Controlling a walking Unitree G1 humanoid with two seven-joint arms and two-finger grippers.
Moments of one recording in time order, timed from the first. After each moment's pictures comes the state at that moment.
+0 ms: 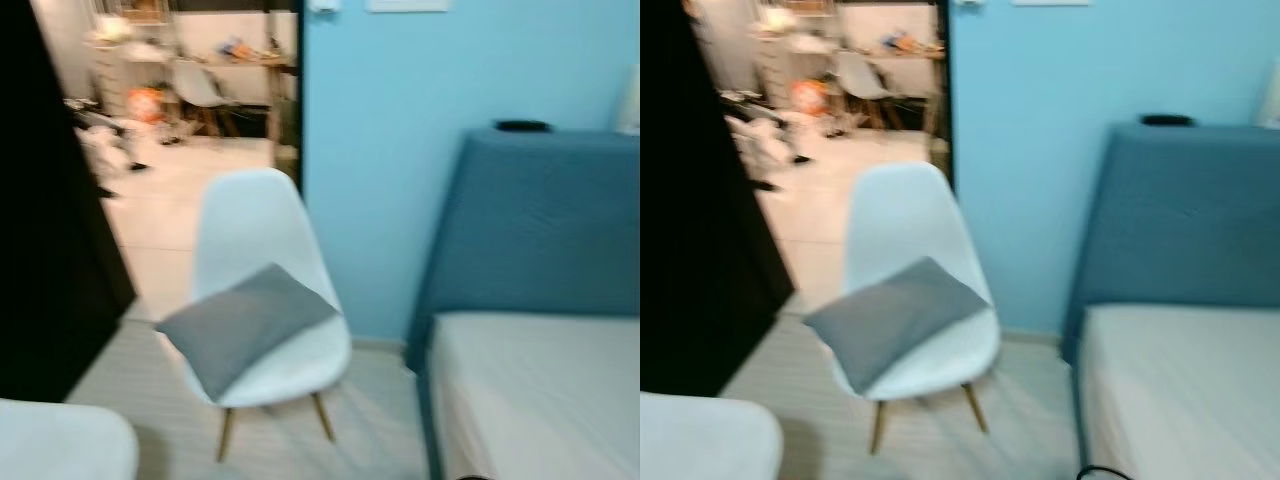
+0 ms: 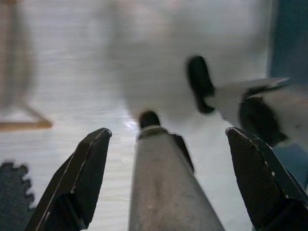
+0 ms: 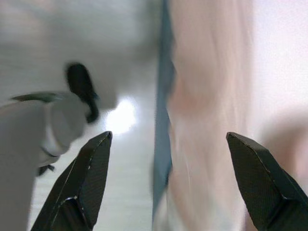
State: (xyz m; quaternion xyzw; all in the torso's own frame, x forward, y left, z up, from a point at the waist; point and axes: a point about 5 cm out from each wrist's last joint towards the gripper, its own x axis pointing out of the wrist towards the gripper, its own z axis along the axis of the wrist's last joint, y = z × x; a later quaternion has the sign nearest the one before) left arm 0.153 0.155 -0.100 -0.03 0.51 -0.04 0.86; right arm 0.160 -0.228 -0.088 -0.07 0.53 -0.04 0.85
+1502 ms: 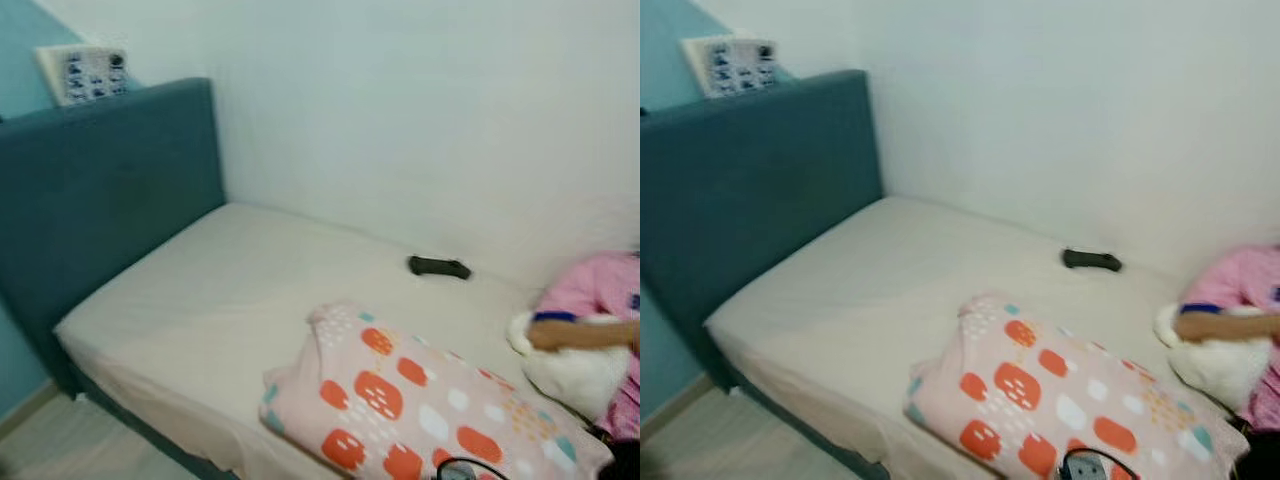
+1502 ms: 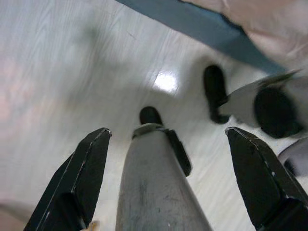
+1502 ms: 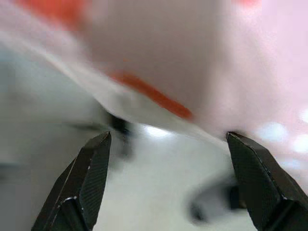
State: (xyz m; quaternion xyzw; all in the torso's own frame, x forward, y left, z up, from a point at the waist) left arm 0.154 0.159 -0.099 -0.02 0.51 -0.04 0.86; right arm 0.205 -0.208 -0.070 0.02 0.45 0.01 0.89
